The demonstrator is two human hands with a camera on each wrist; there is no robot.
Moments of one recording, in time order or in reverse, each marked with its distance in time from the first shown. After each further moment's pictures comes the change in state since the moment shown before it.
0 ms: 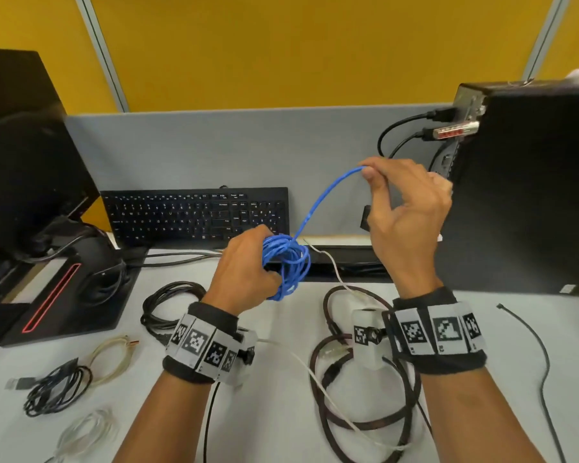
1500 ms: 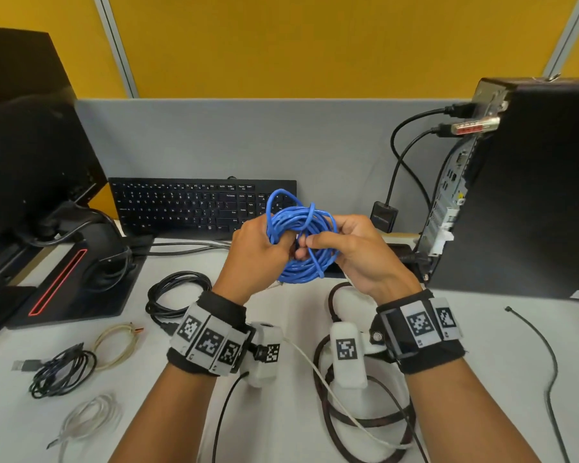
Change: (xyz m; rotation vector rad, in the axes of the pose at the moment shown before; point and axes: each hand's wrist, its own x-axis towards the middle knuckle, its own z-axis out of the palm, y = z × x) left_hand 0.000 0.026 -0.009 -0.358 0.089 -0.124; right_hand -0.042 0.012 0.039 1.057 -0.824 0.860
